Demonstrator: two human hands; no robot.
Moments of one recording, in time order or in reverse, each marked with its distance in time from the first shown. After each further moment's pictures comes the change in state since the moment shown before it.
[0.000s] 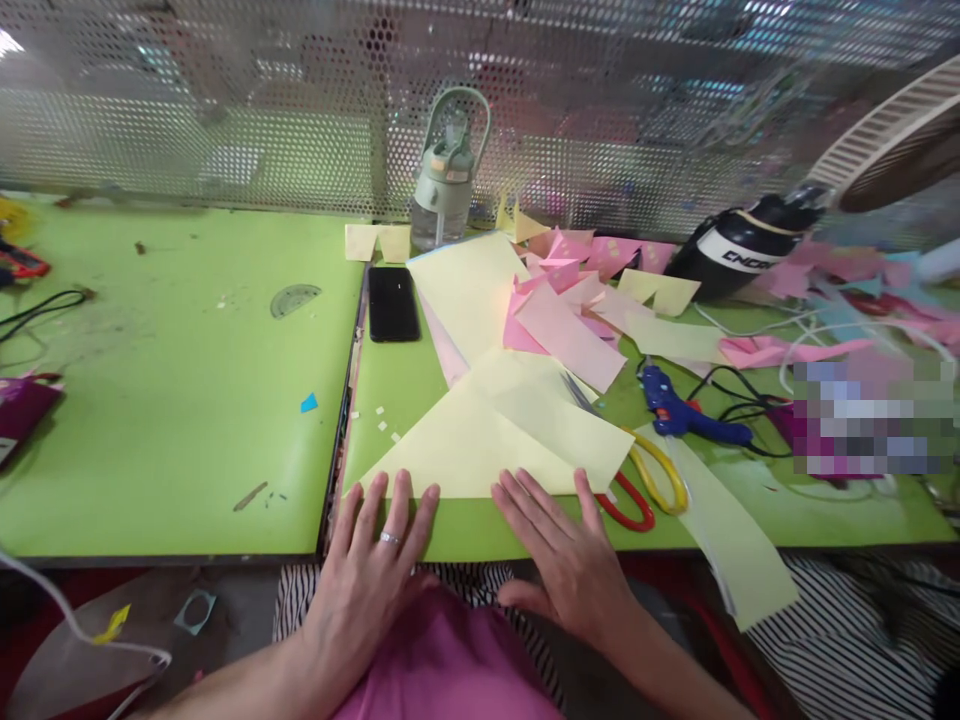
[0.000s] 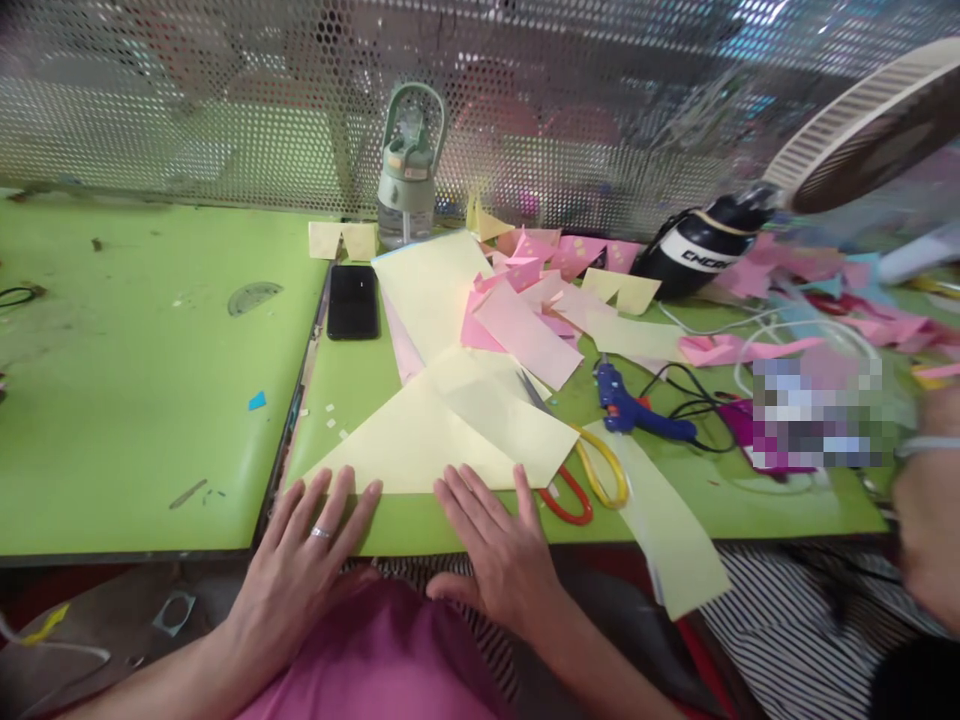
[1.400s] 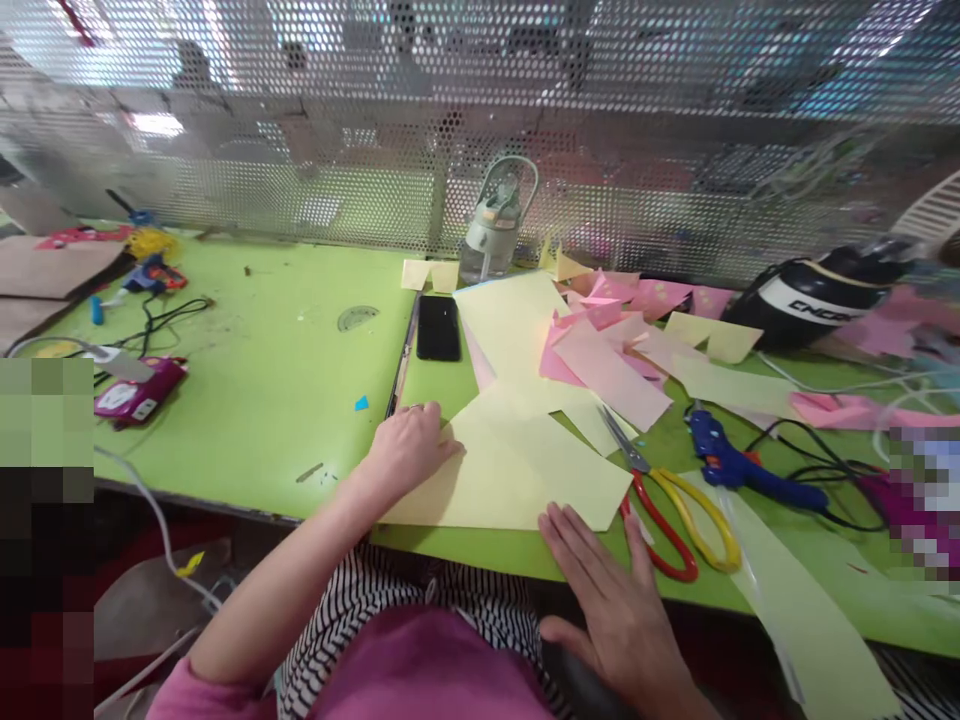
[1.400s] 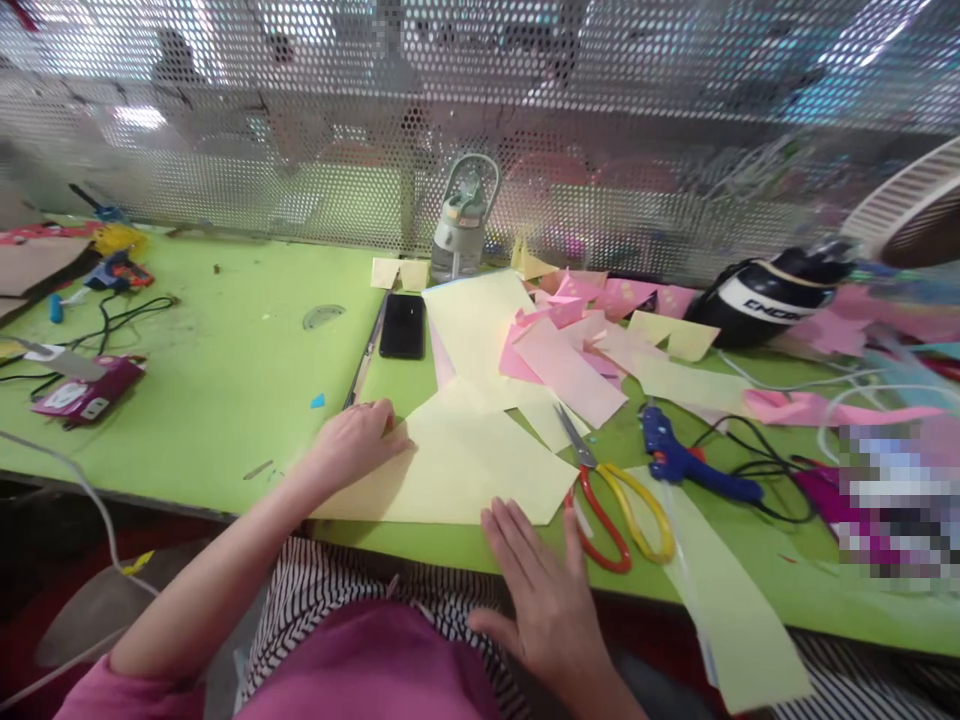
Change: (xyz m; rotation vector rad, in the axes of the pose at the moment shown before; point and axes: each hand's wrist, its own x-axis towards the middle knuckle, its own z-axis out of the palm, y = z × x) left_hand 0.118 -0.054 -0.035 -0.376 -0.368 -0.393; right_hand -0.015 0.010 0.009 -0.008 0.189 -0.049
